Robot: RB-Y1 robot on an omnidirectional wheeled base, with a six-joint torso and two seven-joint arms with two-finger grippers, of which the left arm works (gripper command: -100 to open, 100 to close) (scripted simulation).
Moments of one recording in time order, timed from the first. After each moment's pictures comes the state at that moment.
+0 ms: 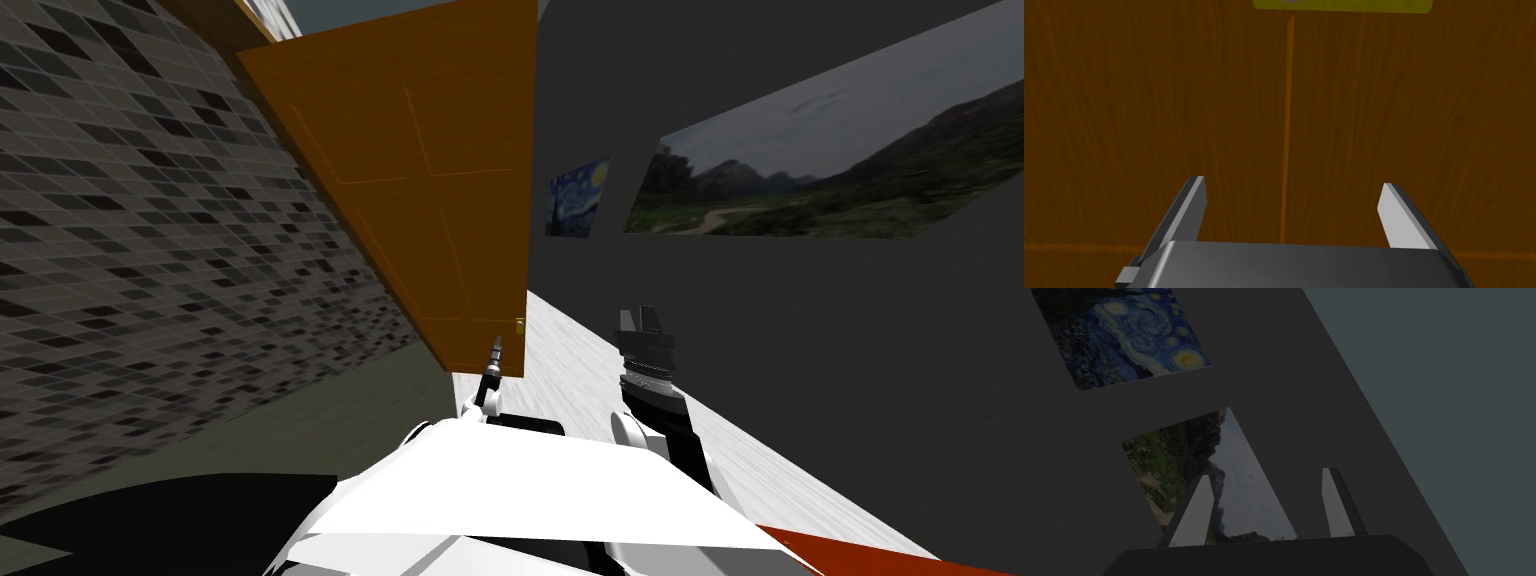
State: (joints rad) arm -0.21 -0.03 -0.19 -0.54 0.32 -0.85 -0.22
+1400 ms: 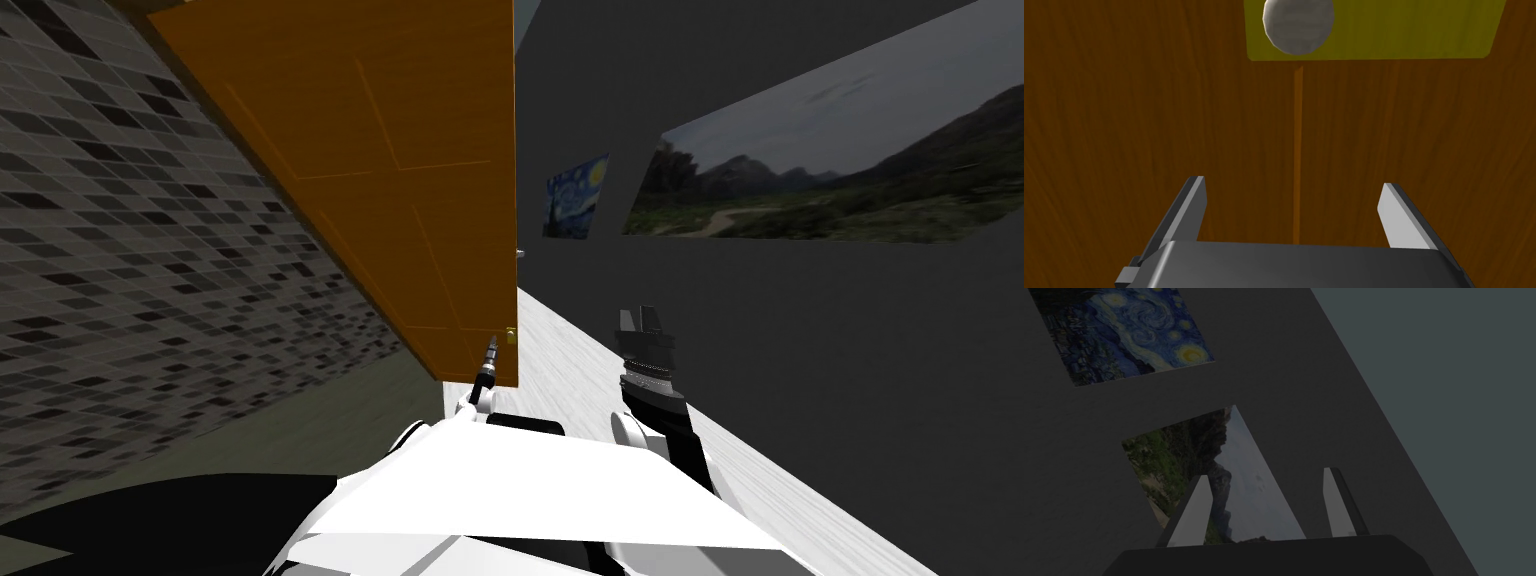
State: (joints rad) arm -0.21 0.02 -0.19 -0.56 0.32 -0.84 -0.22
